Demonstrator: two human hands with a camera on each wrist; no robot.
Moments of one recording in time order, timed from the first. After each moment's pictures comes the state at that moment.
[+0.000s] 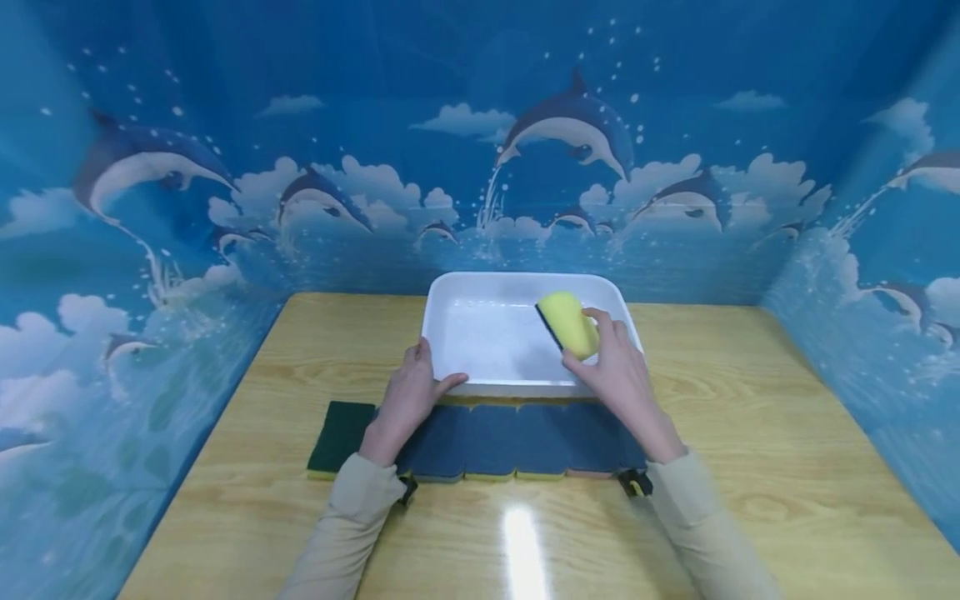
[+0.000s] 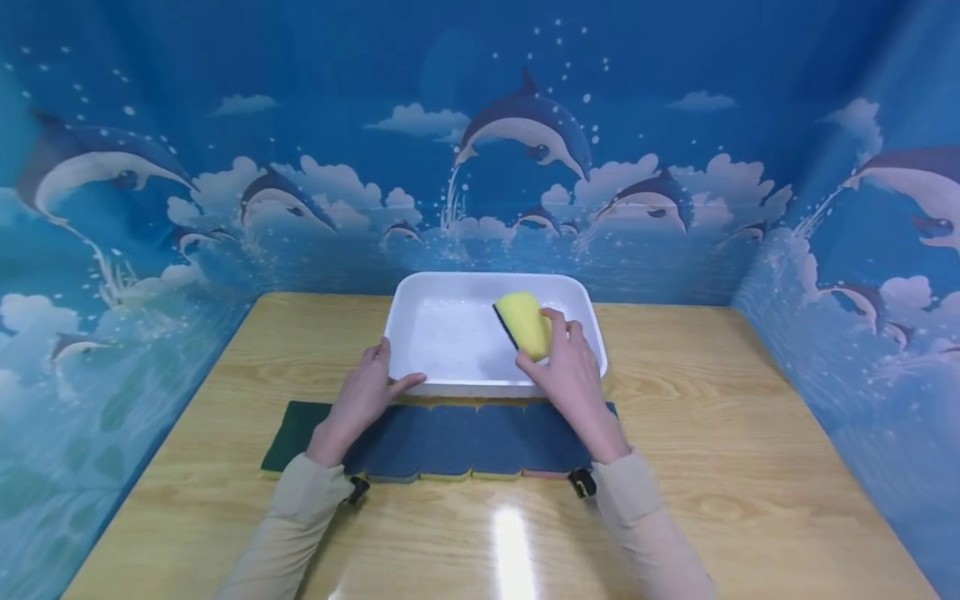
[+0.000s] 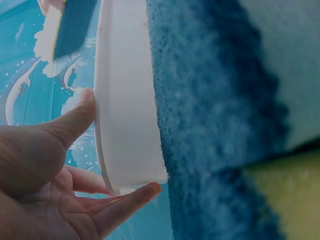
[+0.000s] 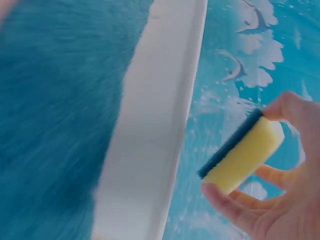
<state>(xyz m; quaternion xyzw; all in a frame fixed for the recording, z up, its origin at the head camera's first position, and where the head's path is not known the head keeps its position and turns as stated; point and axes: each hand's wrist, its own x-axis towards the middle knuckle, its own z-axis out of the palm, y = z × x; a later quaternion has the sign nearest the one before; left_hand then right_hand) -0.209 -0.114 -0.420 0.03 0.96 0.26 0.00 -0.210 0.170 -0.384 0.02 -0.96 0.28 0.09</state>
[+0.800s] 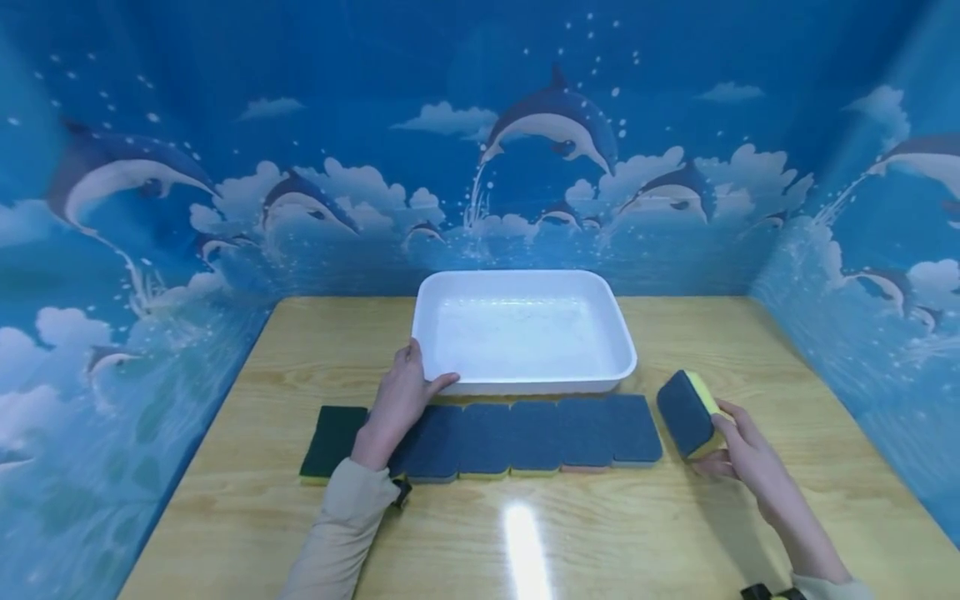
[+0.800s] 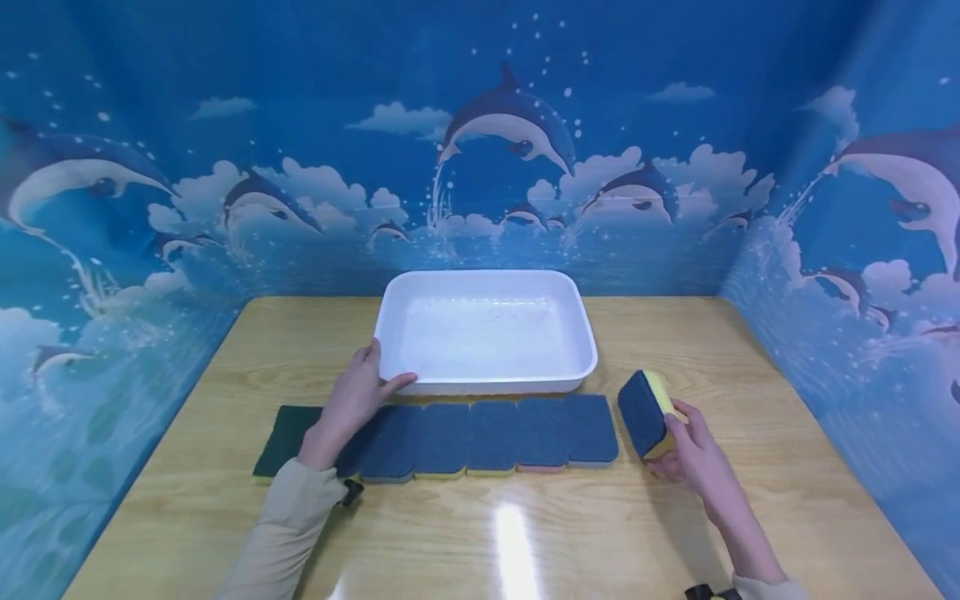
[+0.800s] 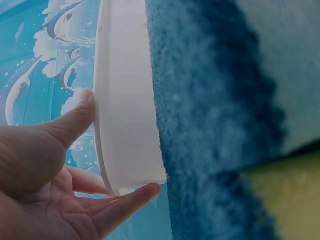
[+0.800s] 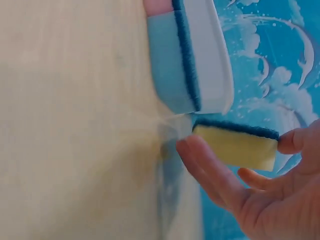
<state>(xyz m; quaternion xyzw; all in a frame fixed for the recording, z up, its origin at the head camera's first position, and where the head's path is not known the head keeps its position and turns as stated) -0.208 -0.113 -0.419 0.03 0.96 0.27 0.02 -0.101 0.329 -0.425 -0.10 -0.84 0.53 -0.08</state>
